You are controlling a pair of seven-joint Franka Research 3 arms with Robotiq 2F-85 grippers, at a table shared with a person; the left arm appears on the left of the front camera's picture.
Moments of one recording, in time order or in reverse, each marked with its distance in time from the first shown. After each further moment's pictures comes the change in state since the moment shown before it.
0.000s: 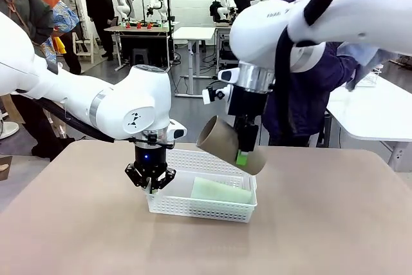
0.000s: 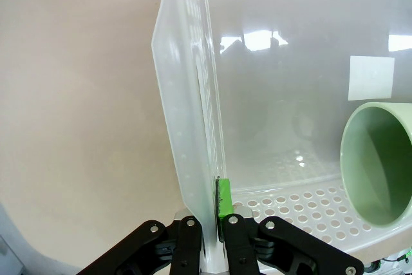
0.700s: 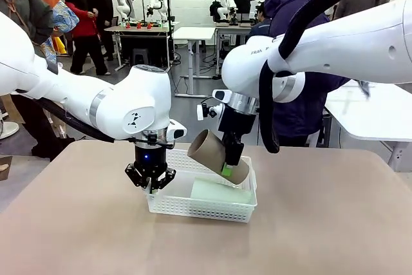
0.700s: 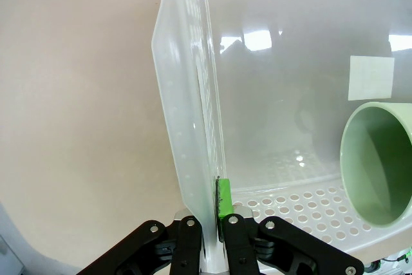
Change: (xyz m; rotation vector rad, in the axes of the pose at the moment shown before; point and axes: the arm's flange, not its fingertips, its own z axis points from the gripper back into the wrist) left arm 0.000 0.000 0.000 0.000 0.000 0.000; right arm -0.004 -0.046 -0.052 -0.047 -0.099 0.020
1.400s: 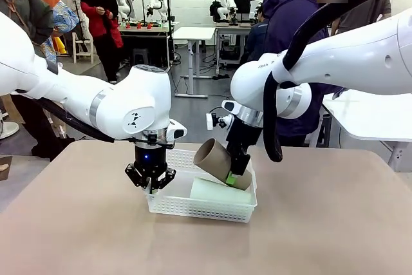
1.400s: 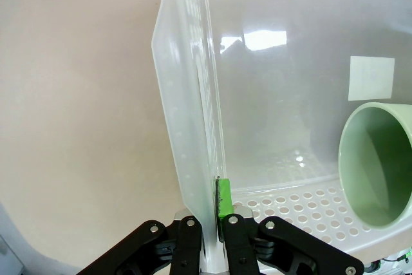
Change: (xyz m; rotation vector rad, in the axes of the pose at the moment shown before) left arm 0.000 0.000 0.000 0.000 0.000 0.000; right arm -0.032 -0.013 -0.029 -0.002 -0.065 0.015
